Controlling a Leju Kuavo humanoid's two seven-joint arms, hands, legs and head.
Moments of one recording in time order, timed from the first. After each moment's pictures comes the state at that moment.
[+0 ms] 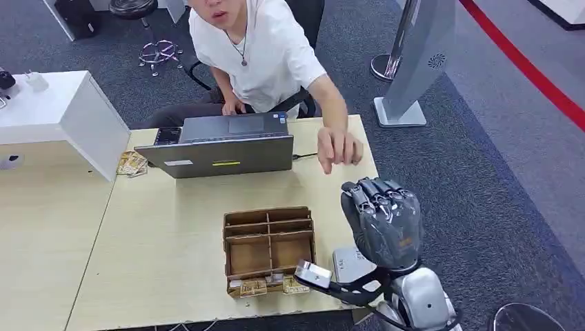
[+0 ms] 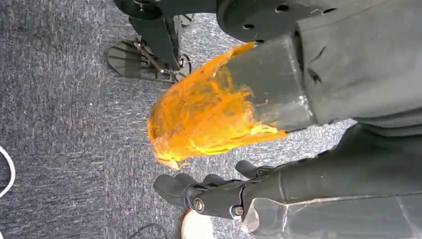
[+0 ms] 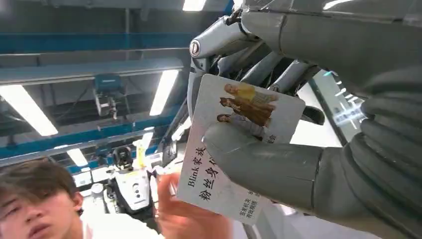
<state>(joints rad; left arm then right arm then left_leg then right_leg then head) -0.04 -0.18 0.33 -0.22 -0.38 0.29 -0.10 0.04 0.06 0.28 -1.88 1.55 -0.69 -0.23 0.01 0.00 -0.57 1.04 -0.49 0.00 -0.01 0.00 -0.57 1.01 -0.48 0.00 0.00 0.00</state>
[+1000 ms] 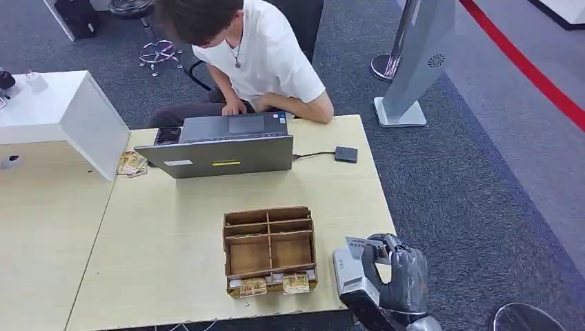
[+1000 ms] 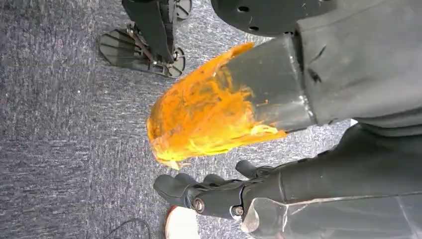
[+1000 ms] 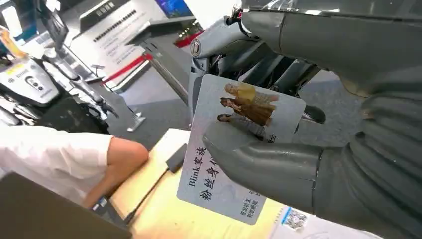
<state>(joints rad) -0.03 -0.19 0.39 -0.22 -0.40 0.32 -0.09 0.31 0.11 0.18 -1.72 0.90 -0.69 -0.30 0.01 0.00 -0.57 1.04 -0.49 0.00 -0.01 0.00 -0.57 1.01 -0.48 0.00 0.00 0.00</state>
